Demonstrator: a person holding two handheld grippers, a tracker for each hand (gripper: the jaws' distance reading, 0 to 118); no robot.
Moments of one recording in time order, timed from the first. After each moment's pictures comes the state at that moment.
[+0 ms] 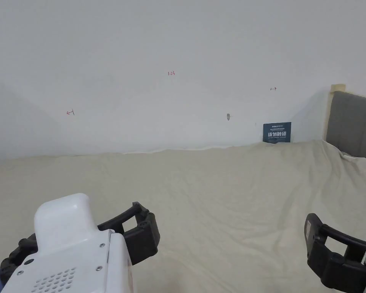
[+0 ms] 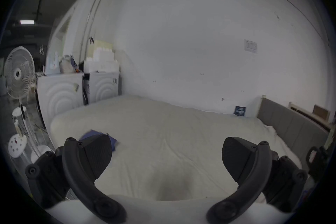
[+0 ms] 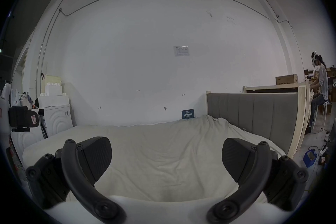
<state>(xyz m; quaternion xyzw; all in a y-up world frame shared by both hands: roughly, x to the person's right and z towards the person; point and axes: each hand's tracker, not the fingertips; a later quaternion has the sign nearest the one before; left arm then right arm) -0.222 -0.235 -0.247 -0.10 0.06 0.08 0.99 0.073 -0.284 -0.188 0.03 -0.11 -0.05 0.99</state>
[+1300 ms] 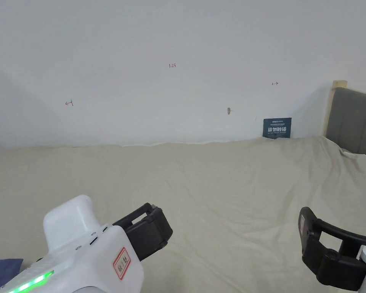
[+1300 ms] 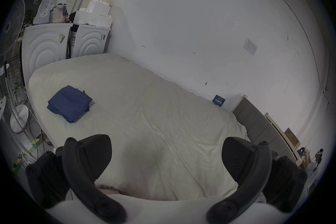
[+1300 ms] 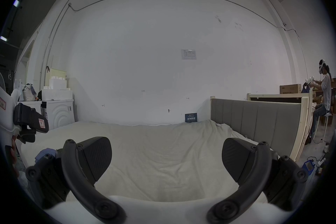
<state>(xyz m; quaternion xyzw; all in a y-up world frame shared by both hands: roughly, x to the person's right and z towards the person) -0.235 -0.244 -0.262 -0.20 -0.01 0.20 0.96 0.060 -0.276 -0.191 0.04 -0.10 -0.02 0.99</state>
